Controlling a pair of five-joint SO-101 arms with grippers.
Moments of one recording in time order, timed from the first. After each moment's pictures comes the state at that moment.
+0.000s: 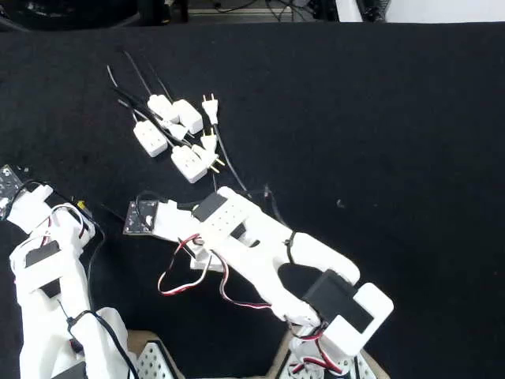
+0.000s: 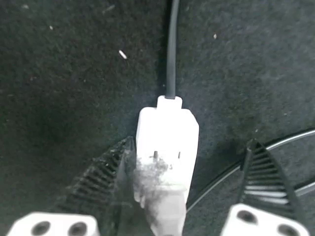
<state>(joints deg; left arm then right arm) -34.3 -41.6 74.2 25.4 13.4 -45.7 3.7 33.4 57.6 39.3</state>
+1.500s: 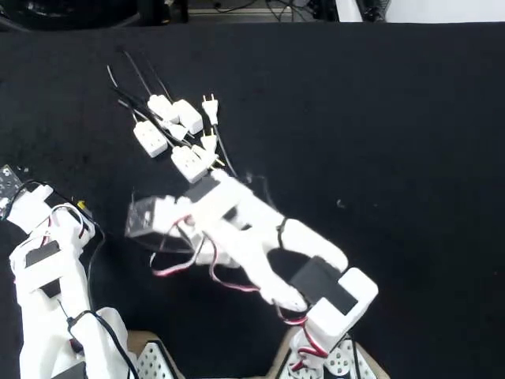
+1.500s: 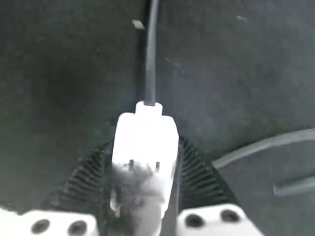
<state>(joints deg) -34.2 -41.6 74.2 25.4 13.4 -43.0 10.4 19.8 73.5 44.1</state>
